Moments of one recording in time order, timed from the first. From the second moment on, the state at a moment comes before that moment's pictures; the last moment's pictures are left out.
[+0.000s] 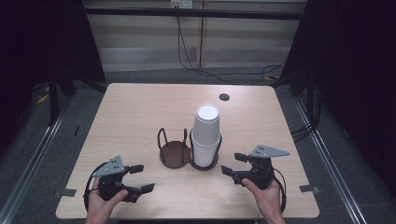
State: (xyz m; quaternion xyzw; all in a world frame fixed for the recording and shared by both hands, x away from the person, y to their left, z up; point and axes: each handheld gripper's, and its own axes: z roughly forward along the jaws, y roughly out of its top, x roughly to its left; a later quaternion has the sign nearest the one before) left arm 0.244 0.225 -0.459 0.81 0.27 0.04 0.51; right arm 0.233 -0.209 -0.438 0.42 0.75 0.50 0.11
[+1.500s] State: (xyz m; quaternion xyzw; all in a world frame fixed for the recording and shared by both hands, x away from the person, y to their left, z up) left arm 0.240 0.229 -0.459 0.81 0.27 0.03 0.51; right arm 0.282 -0.193 -0.337 0.35 0.78 0.51 0.09
